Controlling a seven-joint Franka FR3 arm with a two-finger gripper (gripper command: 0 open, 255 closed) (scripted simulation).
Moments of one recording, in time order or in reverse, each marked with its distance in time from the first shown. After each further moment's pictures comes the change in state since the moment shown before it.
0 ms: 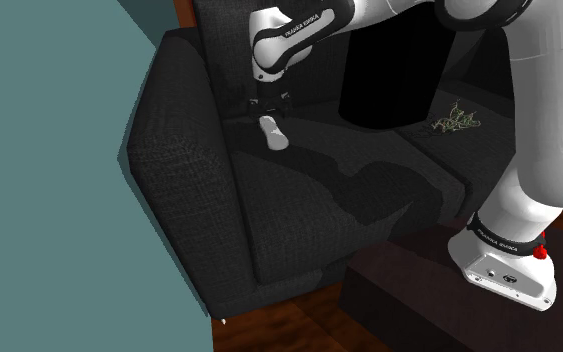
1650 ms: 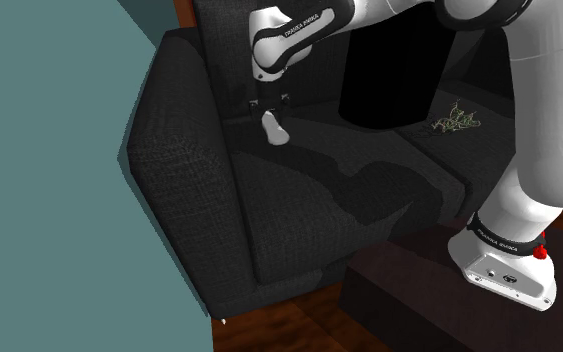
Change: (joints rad) arm 0.001 0.000 0.000 0.003 0.000 -0.003 0.001
